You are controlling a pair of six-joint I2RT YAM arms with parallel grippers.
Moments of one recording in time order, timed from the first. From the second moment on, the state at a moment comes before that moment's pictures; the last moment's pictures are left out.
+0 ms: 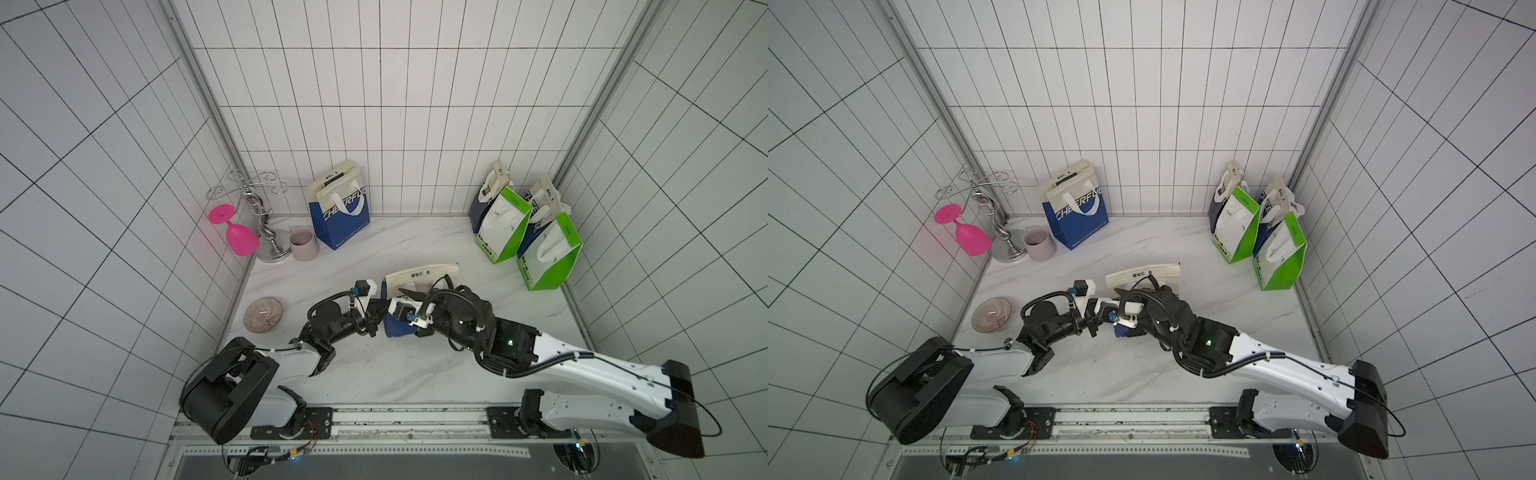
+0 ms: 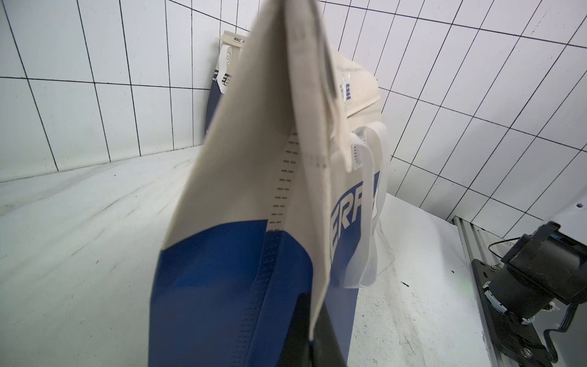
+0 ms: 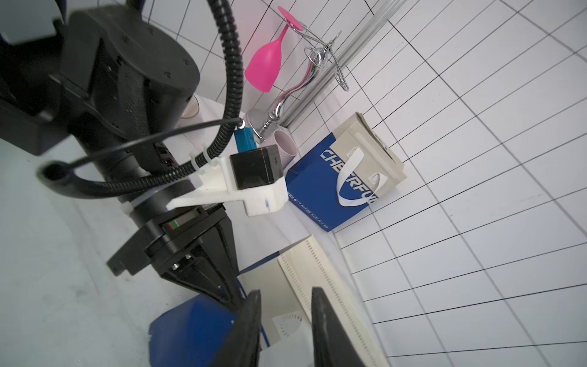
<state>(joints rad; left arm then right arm) -0.56 1.35 0.27 1.06 0.51 -0.23 1.13 1.14 0.92 -0.02 0.29 -0.74</state>
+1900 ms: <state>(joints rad) -0.58 1.27 0.27 0.97 0.49 -0.20 1.01 1.28 0.82 0.28 0.26 -0.96</state>
